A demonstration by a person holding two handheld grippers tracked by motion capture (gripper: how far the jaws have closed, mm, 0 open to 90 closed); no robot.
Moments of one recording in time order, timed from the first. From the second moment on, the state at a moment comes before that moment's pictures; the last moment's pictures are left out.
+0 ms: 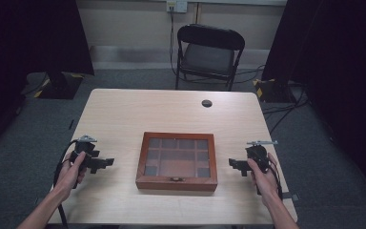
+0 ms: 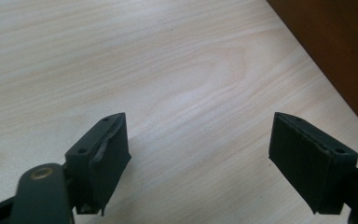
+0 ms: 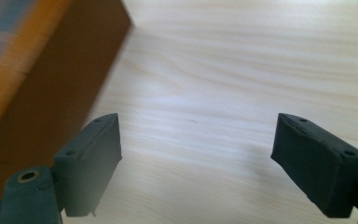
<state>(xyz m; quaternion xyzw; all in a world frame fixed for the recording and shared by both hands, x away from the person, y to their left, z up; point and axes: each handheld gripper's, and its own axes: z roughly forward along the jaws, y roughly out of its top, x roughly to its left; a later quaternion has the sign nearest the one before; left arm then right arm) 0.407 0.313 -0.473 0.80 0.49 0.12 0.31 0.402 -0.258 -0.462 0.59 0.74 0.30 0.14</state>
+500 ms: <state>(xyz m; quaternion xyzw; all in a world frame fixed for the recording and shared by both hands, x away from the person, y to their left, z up) 0.405 0.312 -0.497 0.77 0.52 0.20 0.30 0.406 -0.252 -0.495 0.57 0.75 0.27 0.22</state>
